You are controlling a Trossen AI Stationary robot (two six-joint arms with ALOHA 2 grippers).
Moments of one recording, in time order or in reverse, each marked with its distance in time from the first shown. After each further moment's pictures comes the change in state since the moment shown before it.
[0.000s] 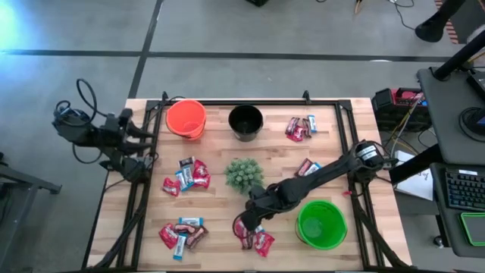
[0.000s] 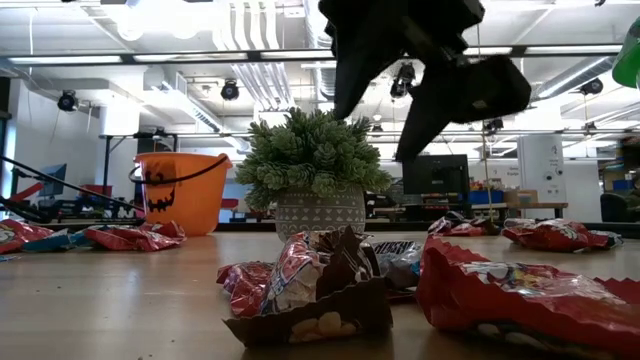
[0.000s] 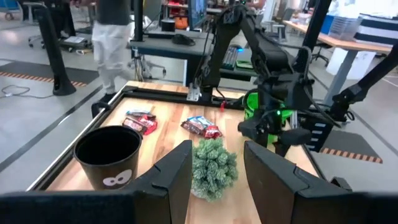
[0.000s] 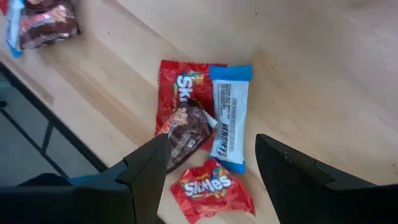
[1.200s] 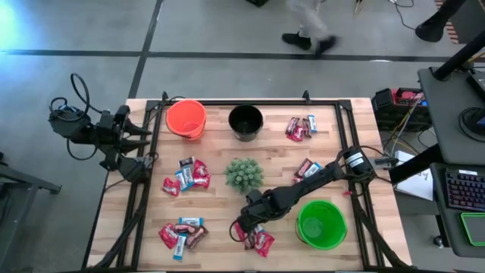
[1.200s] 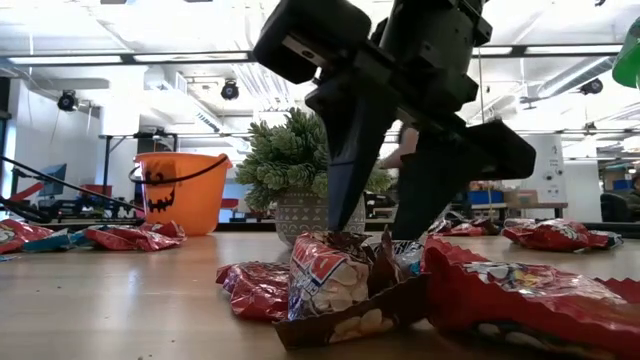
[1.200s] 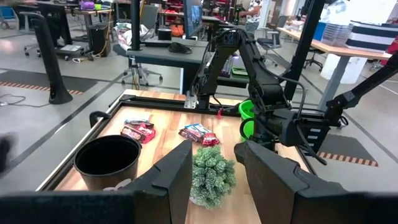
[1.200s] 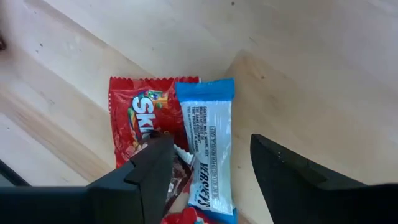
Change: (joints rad) left arm 0.000 0.000 0.035 0.000 0.013 0.028; right arm 0.004 0.124 0.000 0.060 0.039 0.070
